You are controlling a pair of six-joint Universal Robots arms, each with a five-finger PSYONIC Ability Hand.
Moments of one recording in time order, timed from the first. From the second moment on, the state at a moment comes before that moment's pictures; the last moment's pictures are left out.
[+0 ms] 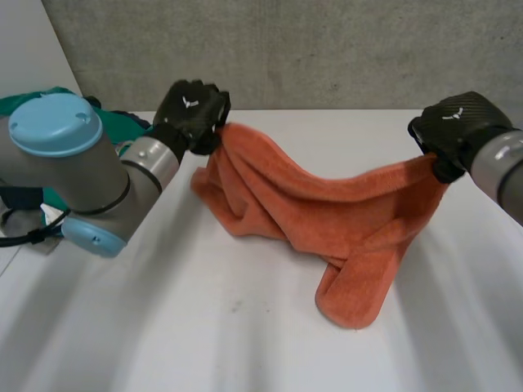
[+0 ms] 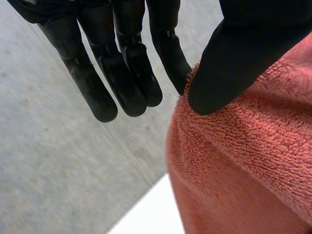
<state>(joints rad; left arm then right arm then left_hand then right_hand) 4.27 -2.14 -1.21 3.47 -1.33 3.42 1.87 -1.34 1.30 0.28 1.51 2.49 1.15 1.20 1.19 1.20 0.96 1.10 1.17 1.19 1.20 0.98</state>
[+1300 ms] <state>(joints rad) 4.22 -2.36 -1.19 3.63 -1.33 3.54 2.07 -1.84 1.58 -0.31 1.28 2.65 0.23 0.22 0.23 0.22 0.05 1.10 1.17 1.19 1.20 0.99</state>
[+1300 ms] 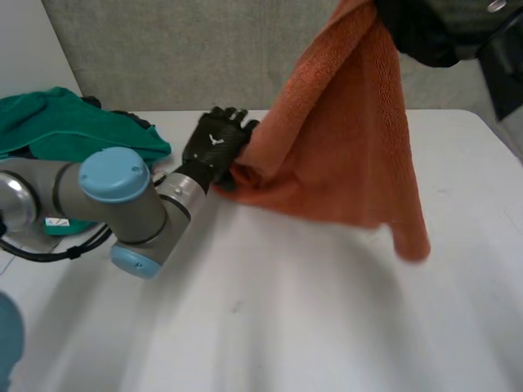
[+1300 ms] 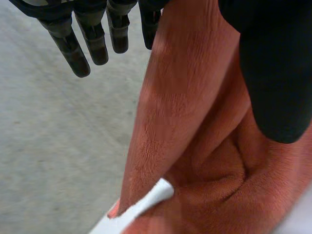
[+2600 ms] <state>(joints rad) 4.42 -2.30 -1.00 3.31 -1.42 3.94 1.81 -1.03 1.00 0.08 1.64 2.40 1.17 1.20 1.19 1.20 0.96 1.10 1.17 1.19 1.20 0.99</state>
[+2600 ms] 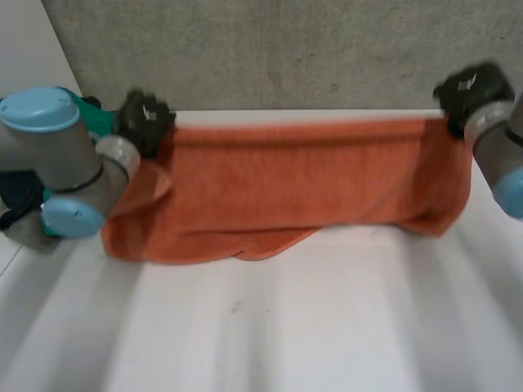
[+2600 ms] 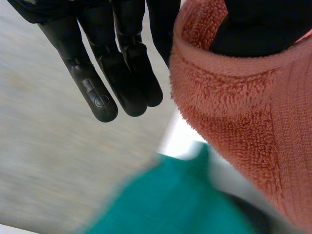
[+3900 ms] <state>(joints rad) 4.58 -2.16 -1.70 3.65 -1.33 3.73 1.71 -1.09 1.61 -0.36 1.55 2.44 0.70 0.69 0.68 0.68 0.50 1.10 1.17 1.19 1.20 1.02</state>
